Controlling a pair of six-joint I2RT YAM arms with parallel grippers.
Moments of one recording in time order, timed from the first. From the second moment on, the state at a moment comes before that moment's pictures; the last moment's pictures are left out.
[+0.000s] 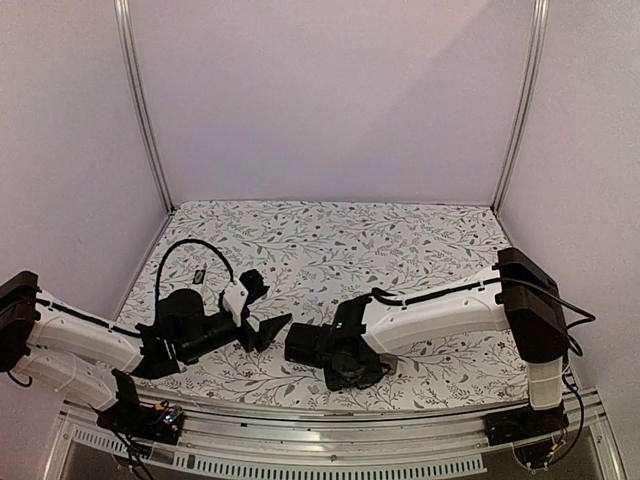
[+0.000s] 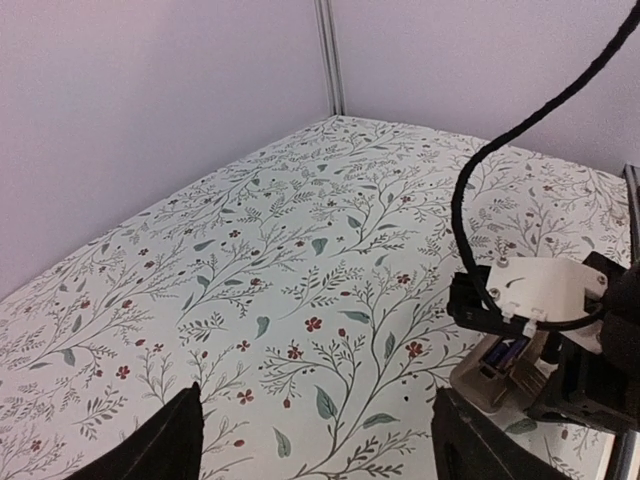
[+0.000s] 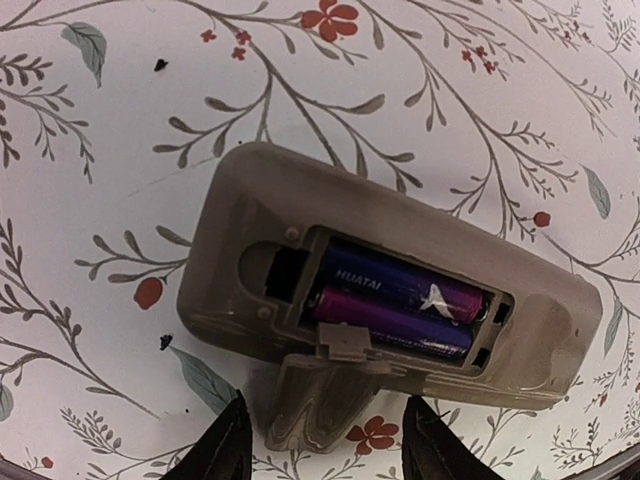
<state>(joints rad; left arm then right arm) -0.99 1.26 0.28 0.81 -0.18 0.09 1.33 2.09 1.51 -0.99 0.32 1.17</state>
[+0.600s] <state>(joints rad) -0.99 1.26 0.27 0.82 -0.12 0.12 1.31 2.09 1.49 -0.94 0.31 1.13</state>
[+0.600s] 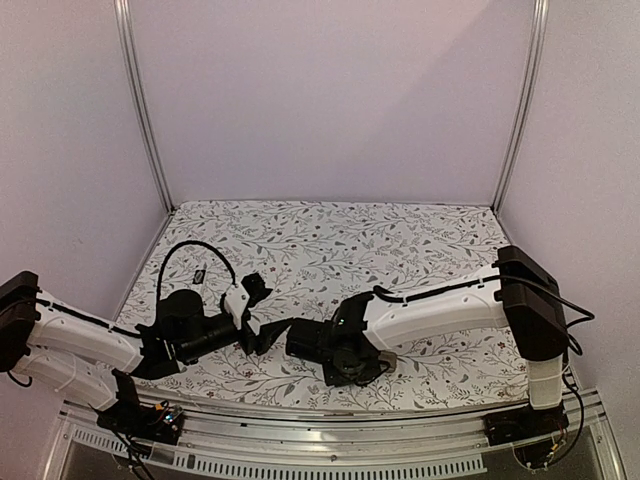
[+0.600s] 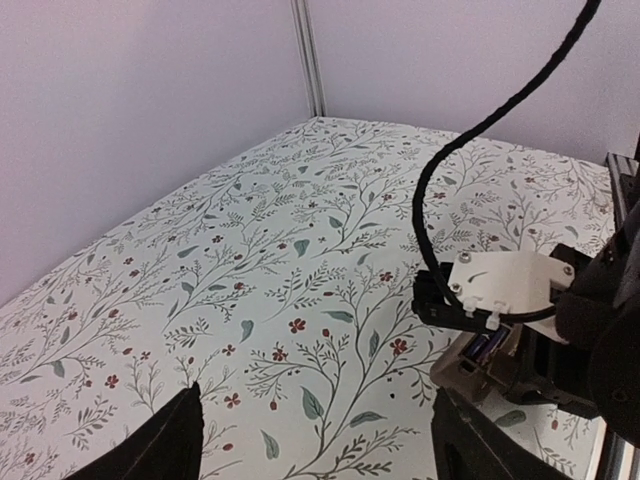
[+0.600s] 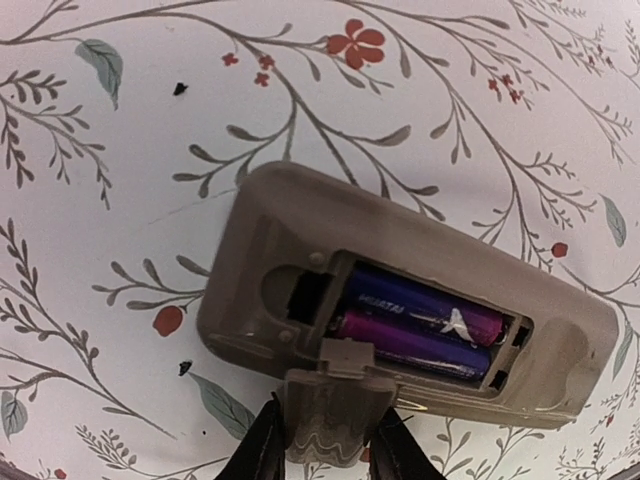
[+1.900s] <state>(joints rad) -0.97 1.14 0.17 0.87 -0.07 0.11 1.01 1.81 1.47 -0.90 -0.20 -0.40</state>
